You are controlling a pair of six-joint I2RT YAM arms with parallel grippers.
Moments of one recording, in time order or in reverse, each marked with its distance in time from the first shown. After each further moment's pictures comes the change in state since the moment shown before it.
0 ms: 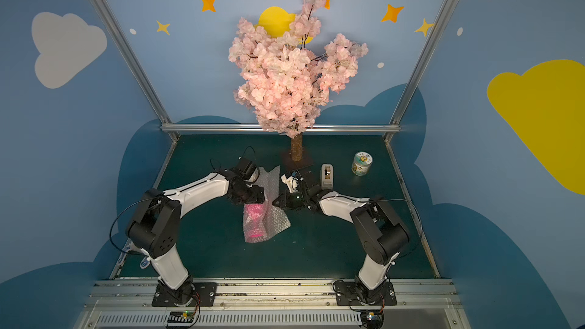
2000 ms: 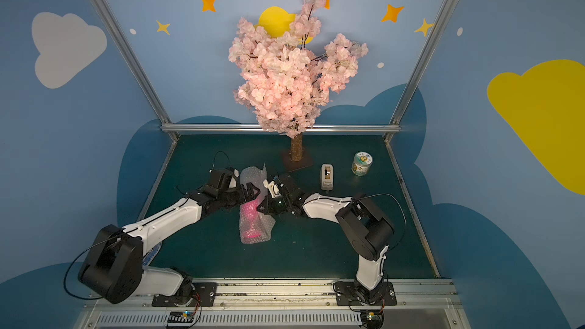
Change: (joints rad) left arm 0.074 -0.379 -0.409 0.466 0.122 -0.233; right arm 0.160 0.100 0.108 0.010 0.109 0.030
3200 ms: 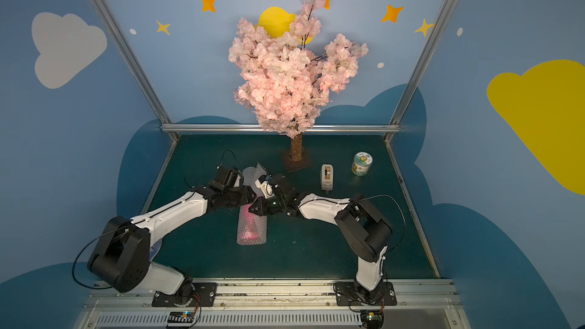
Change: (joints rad) left arm -0.025 0.078 0.092 -0.153 -0.085 0.060; right arm 0.050 0.002 0.047 0.000 -0.015 -0.034
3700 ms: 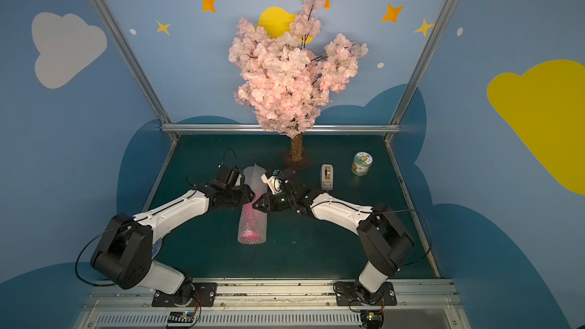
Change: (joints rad) left arm -0.001 0.020 0.024 -0.002 -0.002 -0.003; right arm -0.068 -0.196 -0.058 -0.114 -0.032 -0.032
